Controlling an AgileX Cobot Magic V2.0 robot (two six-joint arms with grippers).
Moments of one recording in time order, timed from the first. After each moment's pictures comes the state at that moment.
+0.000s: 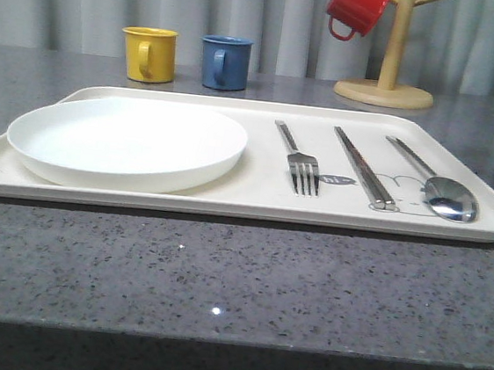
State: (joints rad) left arm -0.22 0.00 -0.35 -0.02 0.39 0.13; right arm 0.21 1.39 -1.55 0.17 1.22 0.05
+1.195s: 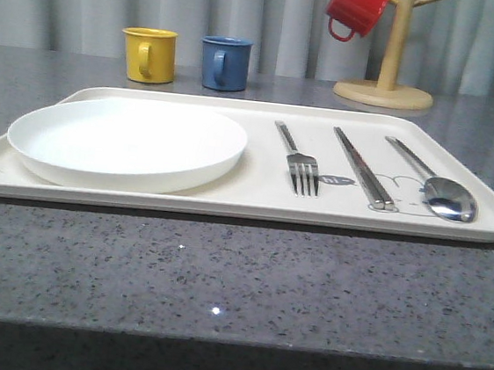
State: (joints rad) left arm -0.22 0.00 -0.35 -0.02 0.39 0.13; right arm 0.21 0.29 -0.43 -0.05 0.56 0.03
